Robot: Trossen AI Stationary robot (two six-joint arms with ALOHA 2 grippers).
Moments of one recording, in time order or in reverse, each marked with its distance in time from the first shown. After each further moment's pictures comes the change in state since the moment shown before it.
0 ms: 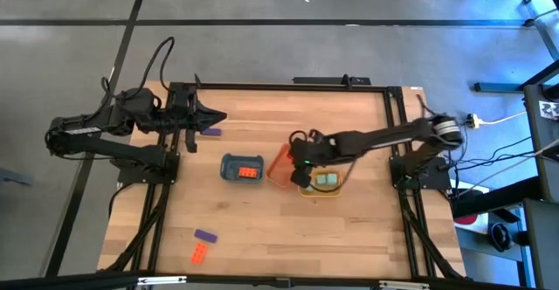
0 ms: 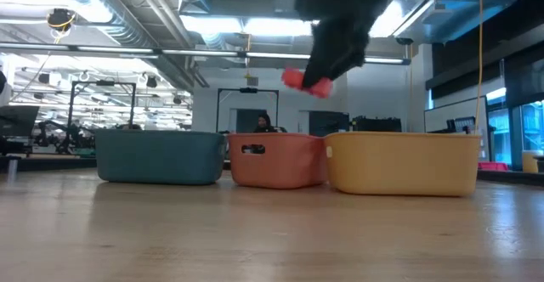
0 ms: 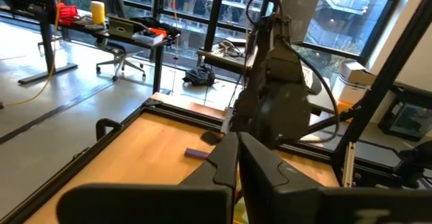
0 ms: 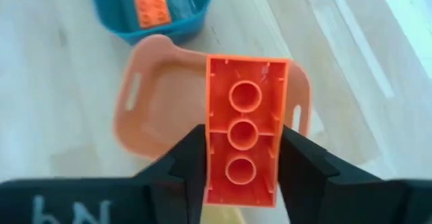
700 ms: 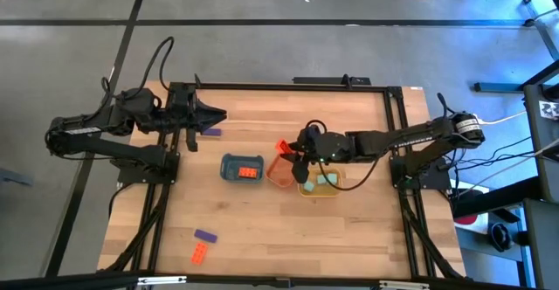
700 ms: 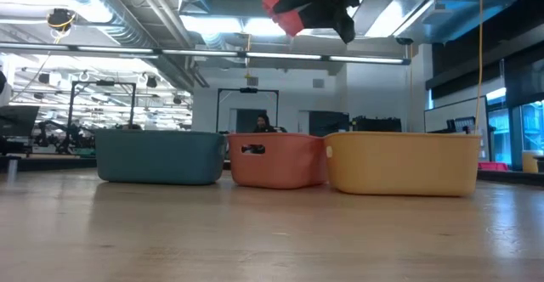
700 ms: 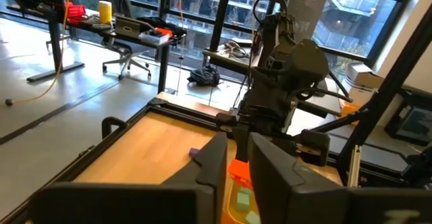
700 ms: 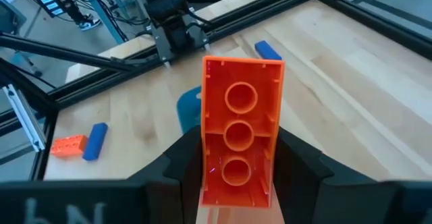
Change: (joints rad) left arm 0.000 0.000 0.000 -0.003 -0.026 -0.007; right arm 0.021 -0.198 -0.203 0.557 0.020 0.073
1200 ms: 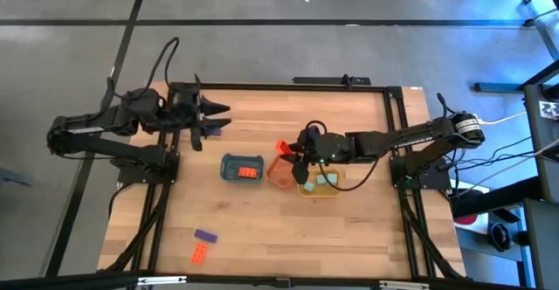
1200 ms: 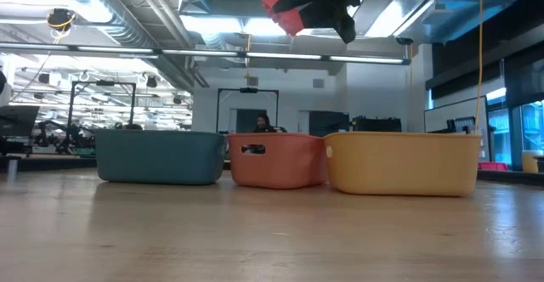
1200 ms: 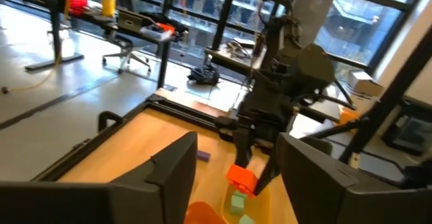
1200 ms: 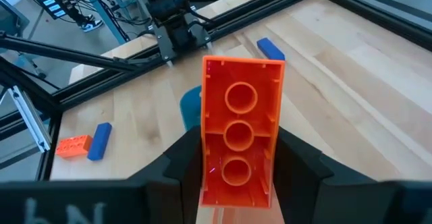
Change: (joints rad) left arm 0.000 0.035 0.000 0.030 -0.006 -0.054; right arm 0.001 0.000 0.000 -0.001 -0.003 0.023
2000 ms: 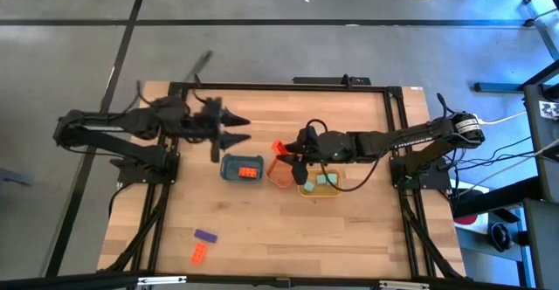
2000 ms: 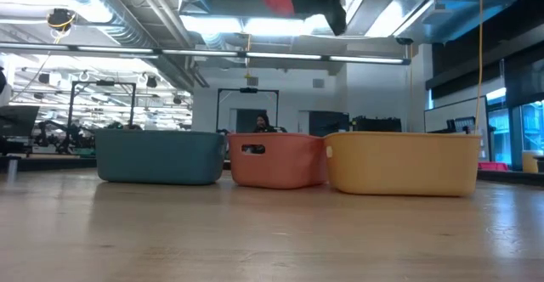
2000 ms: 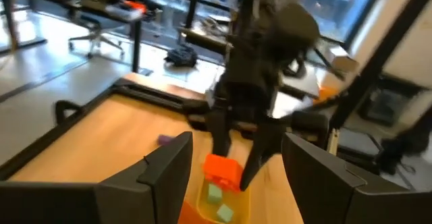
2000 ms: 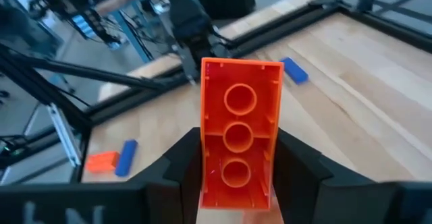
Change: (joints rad) left arm -0.070 0.174 0.001 0.116 0.051 0.002; right arm 0.000 0.001 0.000 0.102 -0.047 -0.006
